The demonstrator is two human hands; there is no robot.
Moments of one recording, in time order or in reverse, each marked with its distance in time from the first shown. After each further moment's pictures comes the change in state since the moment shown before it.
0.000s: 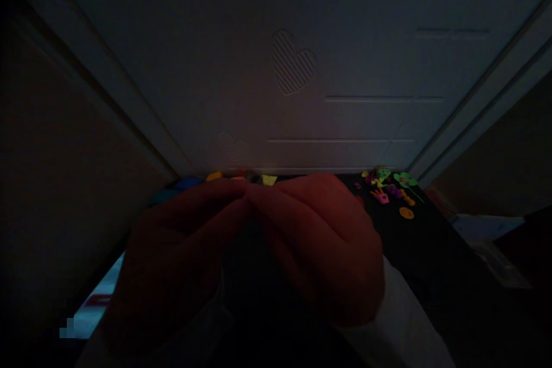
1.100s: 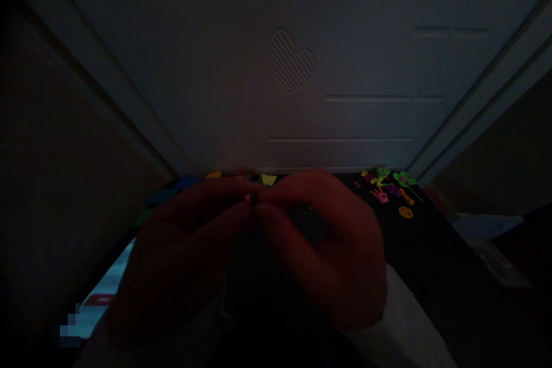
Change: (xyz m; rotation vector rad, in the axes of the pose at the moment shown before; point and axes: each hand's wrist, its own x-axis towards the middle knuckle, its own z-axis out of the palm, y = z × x) left_hand 0.001 -0.004 0.005 -0.303 -0.090 -0.108; right_hand -0.005 -0.003 0.005 0.337 0.189 0.177
